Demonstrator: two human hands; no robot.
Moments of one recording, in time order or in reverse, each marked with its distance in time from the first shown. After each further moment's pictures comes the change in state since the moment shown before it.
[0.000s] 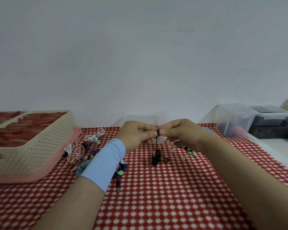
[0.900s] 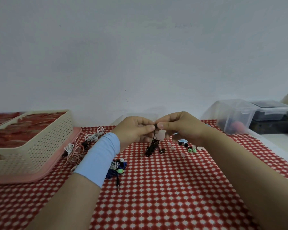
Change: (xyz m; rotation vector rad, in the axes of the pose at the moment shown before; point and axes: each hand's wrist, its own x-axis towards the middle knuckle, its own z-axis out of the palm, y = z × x) left_hand -0.002 0.014 -0.006 -0.127 -0.118 -0.087; right_hand -0.003 -0.008 -0.001 -0.085 -0.019 -0.105
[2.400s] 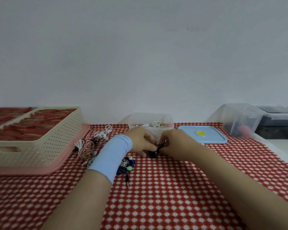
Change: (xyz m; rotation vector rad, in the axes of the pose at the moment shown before) left_hand 0.000 -0.013 -0.015 0.677 -0.126 -0.172; right_hand 0.013 0.031 0.047 -0.980 0.117 0.001
